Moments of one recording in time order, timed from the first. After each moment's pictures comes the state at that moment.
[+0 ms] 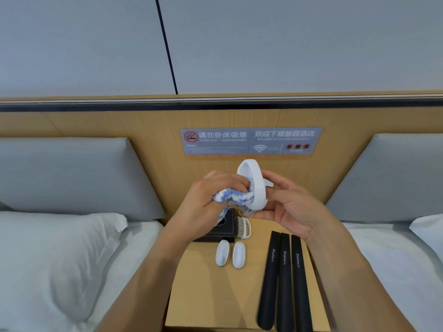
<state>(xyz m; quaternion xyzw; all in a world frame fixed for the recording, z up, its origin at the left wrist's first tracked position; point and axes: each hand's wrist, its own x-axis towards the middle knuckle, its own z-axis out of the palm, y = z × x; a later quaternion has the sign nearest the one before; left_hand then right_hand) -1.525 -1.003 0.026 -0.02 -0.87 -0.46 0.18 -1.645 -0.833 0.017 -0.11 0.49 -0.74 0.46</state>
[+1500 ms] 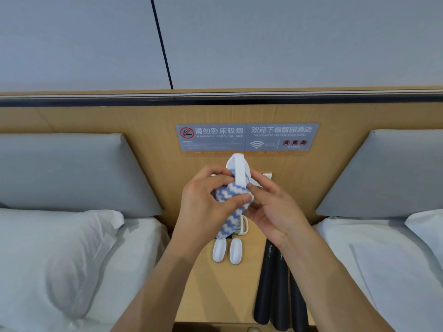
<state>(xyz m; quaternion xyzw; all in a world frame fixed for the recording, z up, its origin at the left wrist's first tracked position) -1.523 -0.970 0.028 0.13 -0.84 -0.45 0.29 -1.614 -0.853 0.008 -0.05 0.46 -0.80 0.38</state>
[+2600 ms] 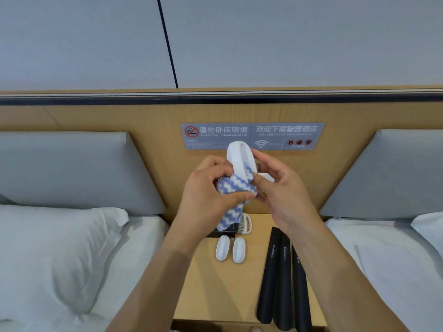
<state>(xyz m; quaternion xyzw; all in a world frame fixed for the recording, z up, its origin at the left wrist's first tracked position) -1.523 -0.977 0.047 0.11 -0.84 -0.47 0.26 -1.627 -0.855 0.017 -0.20 0.57 -0.76 0.25</state>
